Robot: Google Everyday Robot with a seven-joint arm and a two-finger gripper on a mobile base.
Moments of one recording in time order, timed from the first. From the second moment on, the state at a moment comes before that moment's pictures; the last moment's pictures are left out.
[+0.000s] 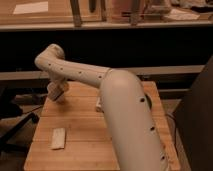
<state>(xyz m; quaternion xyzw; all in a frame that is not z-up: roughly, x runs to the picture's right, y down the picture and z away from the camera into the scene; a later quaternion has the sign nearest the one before) -0.259 -0.020 0.834 -0.19 -0.13 -0.38 0.90</state>
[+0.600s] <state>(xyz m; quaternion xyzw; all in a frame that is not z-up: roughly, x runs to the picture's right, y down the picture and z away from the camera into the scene) -0.277 -0.096 0.809 -0.13 -0.12 -0.37 0.91</state>
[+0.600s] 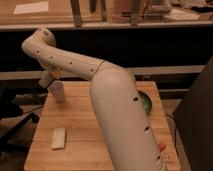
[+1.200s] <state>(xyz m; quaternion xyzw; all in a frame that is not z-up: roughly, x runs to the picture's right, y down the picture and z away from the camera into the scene) -0.276 -0.083 0.830 -0.13 -0.13 -0.36 0.91</state>
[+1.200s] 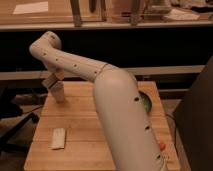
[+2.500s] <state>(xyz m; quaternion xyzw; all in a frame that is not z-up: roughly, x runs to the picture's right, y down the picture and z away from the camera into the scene) -0.277 -0.065 0.856 -0.11 -0.16 -0.36 0.91</state>
